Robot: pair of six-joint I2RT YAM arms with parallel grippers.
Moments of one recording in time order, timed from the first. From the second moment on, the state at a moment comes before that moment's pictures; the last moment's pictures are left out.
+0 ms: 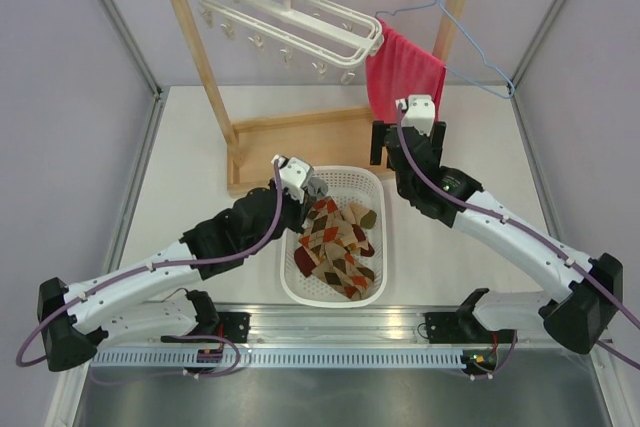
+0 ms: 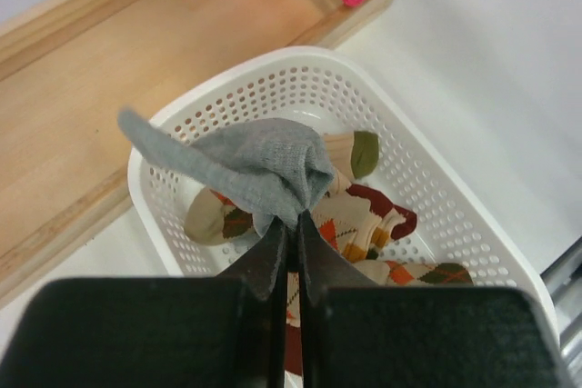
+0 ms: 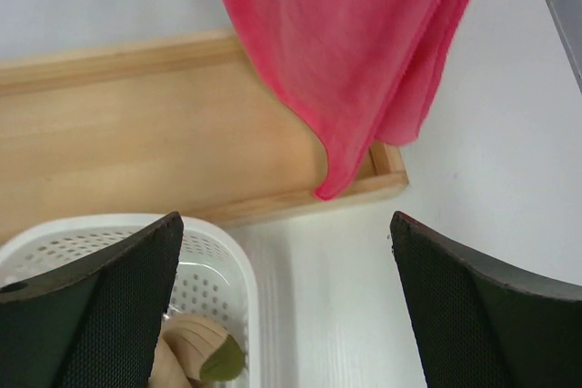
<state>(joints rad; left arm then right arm) -1.03 0.95 0.81 -0.17 -0.37 -0.19 0.75 1.26 1.17 -0.33 0.78 0.31</state>
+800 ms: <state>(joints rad) -1.09 0.91 0.60 -0.21 -0.01 -0.37 0.62 1.16 0.88 -0.28 0.64 0.44</state>
